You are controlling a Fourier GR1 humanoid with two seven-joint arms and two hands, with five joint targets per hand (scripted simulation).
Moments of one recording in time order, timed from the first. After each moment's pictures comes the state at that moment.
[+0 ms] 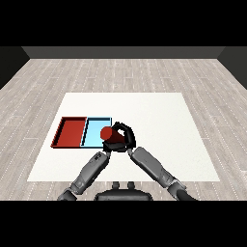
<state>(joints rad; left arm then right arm) -0.36 0.01 -0.50 -1.15 0.32 0.40 -0.38 -0.53 -0.01 0.63 -1.26 -0.36 -0.61 -0.34</state>
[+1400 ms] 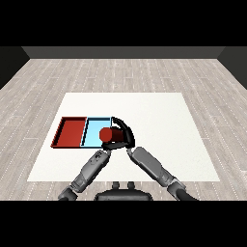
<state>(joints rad) -0.40 0.01 -0.48 -1.14 0.26 0.66 -0.33 -0.55 0.00 0.63 -1.28 -0.35 -0.60 -0.31</state>
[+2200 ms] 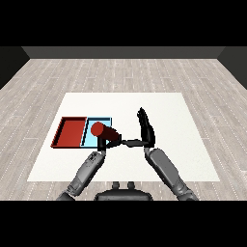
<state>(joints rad) -0.33 0.04 -0.41 -1.19 0.21 0.61 -0.32 -0.37 -0.13 0.45 -1.56 -0.29 -0.51 -0.26</state>
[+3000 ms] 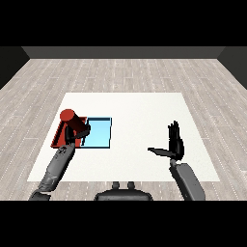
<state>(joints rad) -0.35 0.39 -0.18 -1.11 0.16 0.54 -0.22 -0.01 -0.32 0.24 -1.68 -0.36 -0.39 -0.35</state>
